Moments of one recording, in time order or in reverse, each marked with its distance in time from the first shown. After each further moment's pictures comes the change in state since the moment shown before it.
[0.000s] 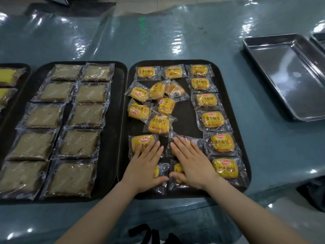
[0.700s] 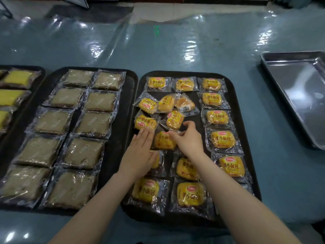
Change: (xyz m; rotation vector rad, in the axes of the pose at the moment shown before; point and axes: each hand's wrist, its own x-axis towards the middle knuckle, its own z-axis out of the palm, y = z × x) left_hand 0.045 -0.040 -0.040 -0.271 0.241 -0.257; right_hand 0.116 0.016 -0.066 1.012 0.265 0.631
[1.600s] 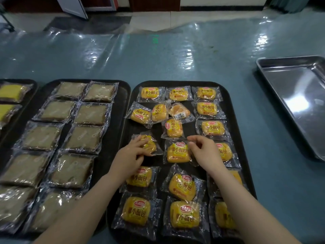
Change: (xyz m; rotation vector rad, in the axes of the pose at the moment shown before) left_hand 0.043 -0.017 -0.010 -0.254 0.023 0.017; right_hand 0.022 0.037 -0.055 -0.053 0.016 -0.156
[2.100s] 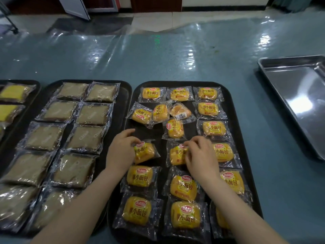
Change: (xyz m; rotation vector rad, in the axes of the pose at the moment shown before) left_hand 0.010 0.005 -0.014 0.083 0.241 -0.241; right_hand -0.028 -0.005 0.016 -0.556 0.145 -0.313
